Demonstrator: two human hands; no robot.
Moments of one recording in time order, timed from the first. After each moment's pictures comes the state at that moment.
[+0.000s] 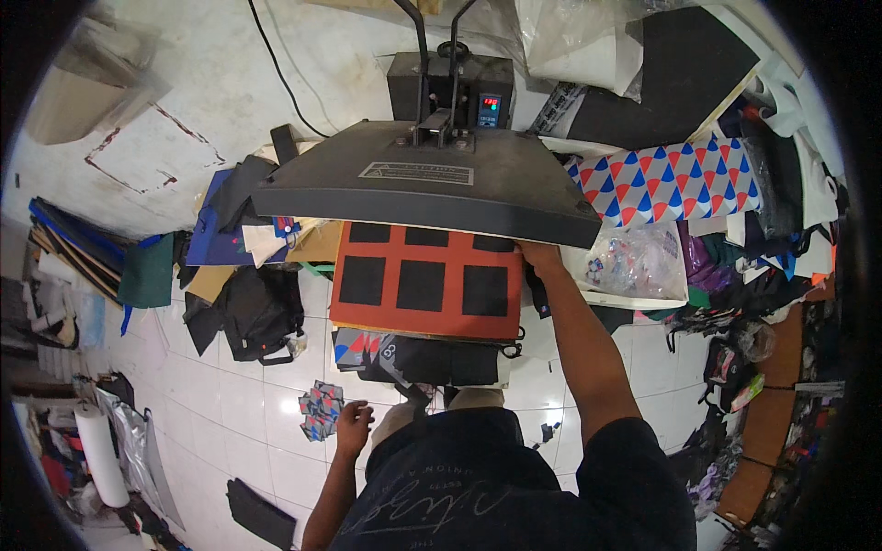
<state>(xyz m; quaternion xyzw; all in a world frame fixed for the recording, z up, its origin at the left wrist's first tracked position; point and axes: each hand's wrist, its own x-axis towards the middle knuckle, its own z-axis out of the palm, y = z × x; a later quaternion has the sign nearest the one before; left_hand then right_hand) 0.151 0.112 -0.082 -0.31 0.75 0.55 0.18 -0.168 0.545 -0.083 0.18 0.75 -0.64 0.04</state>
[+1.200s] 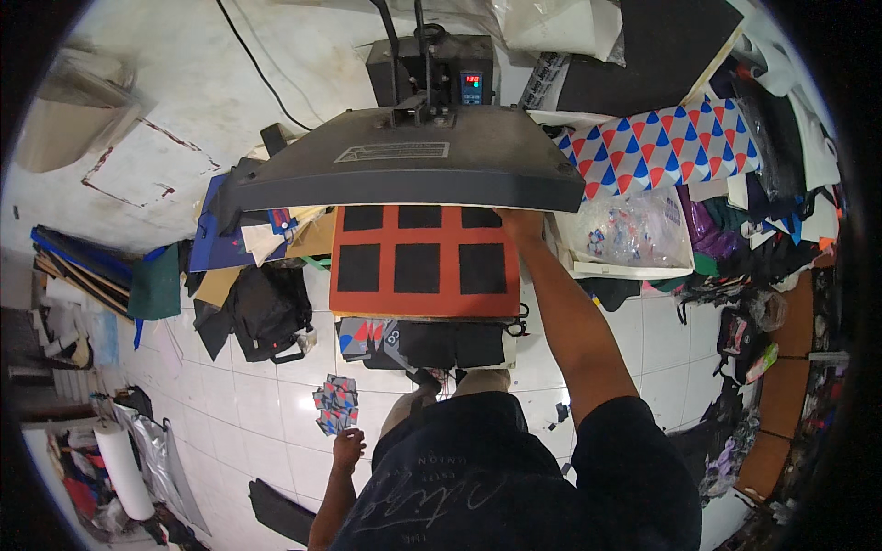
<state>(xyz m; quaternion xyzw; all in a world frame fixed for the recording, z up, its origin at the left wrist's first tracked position) 0.236 0.041 -0.115 -0.44 0.70 0.49 0.27 -0.177 0.528 -0.096 0.05 0.93 -0.29 -0.21</state>
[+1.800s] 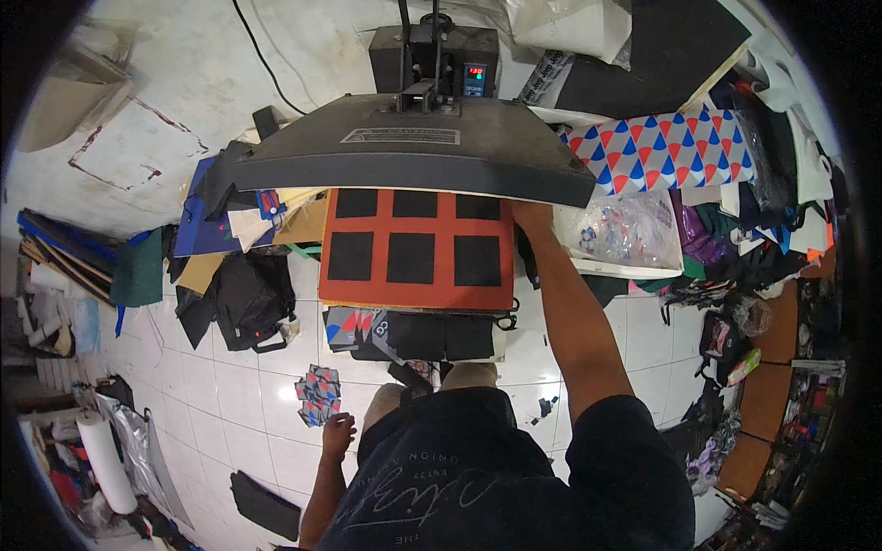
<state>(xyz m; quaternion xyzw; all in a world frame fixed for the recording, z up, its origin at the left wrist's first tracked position) 0.216 0.051 -0.117 -0.41 0.71 0.51 0.26 -0.179 0.557 -0.088 0.11 0.92 -0.30 -0.21</state>
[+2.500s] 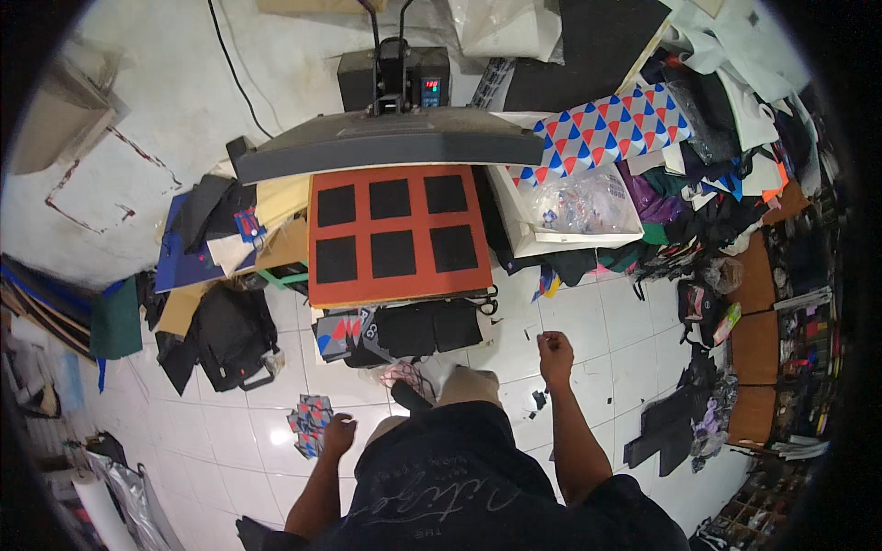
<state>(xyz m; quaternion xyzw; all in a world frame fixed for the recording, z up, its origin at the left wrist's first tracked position) 0.205 0.009 -0.177 -0.04 0.92 0.29 0.25 0.186 0.536 -0.084 0.37 0.80 -0.45 -0.14</state>
